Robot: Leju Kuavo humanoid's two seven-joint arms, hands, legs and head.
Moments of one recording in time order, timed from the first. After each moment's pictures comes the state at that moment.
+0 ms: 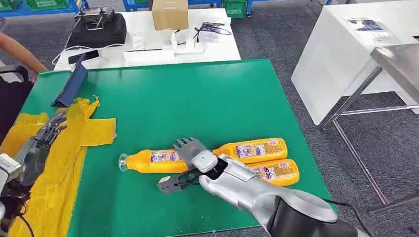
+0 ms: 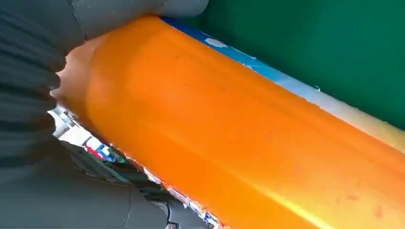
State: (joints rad) left arm -0.12 0.35 0.13 -1.51 -0.10 -0.44 -0.44; right arm -0.76 0.14 1.22 -0.44 0.93 0.25 0.18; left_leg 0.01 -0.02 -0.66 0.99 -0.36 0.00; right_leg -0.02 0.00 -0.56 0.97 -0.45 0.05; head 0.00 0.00
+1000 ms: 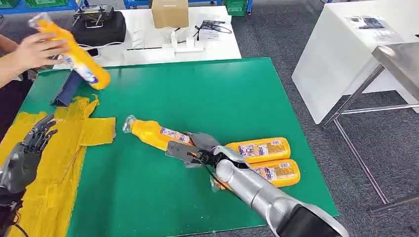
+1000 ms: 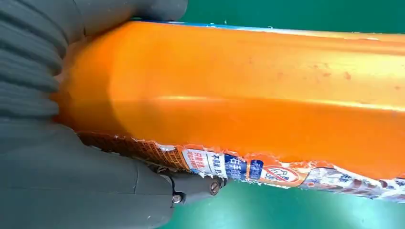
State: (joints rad) left arm -0.05 0.32 0.22 -1.58 -0.04 -0.47 -0.40; right arm -0.62 0.10 0.70 -0.59 0.51 0.05 0.00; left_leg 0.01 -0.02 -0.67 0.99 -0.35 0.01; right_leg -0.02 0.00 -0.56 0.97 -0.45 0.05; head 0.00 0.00
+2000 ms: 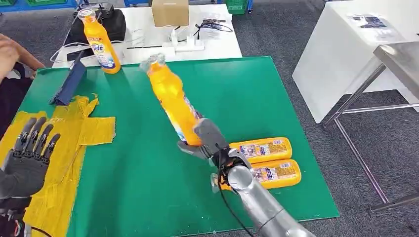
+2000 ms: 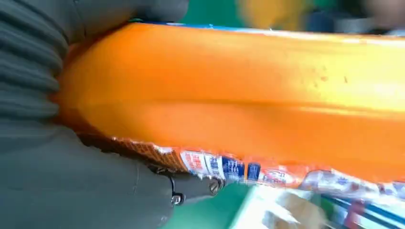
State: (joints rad) left arm 0.06 0.17 0.23 -1.76 0.54 -0.43 -0.08; right arm -0.33 0.09 0.48 -1.17 0.21 -0.04 -0.15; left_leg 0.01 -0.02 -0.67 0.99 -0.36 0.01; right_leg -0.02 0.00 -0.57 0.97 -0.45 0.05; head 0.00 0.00
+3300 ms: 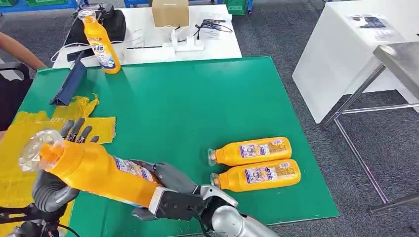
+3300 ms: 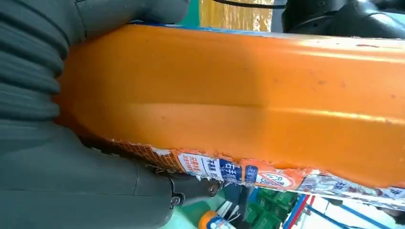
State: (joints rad) left arm 0.11 0.11 -0.01 -1.90 0.51 -0.41 -0.15; right arm -0.24 0.03 0.82 -1.42 0.22 0.10 -0.16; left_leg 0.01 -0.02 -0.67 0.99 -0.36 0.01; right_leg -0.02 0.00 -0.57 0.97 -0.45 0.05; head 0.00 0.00
